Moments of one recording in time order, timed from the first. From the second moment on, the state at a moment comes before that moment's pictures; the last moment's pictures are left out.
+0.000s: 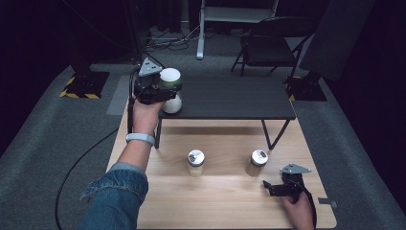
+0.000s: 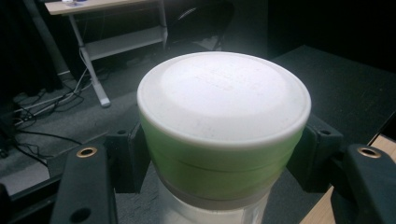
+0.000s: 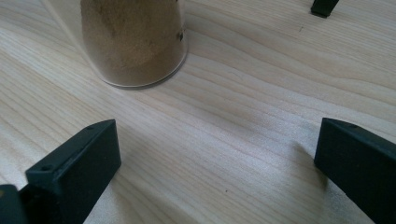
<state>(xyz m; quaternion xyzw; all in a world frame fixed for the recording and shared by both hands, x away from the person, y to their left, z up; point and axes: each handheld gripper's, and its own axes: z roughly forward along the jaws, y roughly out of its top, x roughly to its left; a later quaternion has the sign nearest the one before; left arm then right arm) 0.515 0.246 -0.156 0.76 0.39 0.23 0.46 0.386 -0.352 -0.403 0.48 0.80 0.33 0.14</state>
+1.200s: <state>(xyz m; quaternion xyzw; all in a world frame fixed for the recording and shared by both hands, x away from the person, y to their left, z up) 0.433 0.285 -0.147 0.78 0.37 0.24 0.45 0.387 -0.352 -0.403 0.47 0.80 0.34 0.14</state>
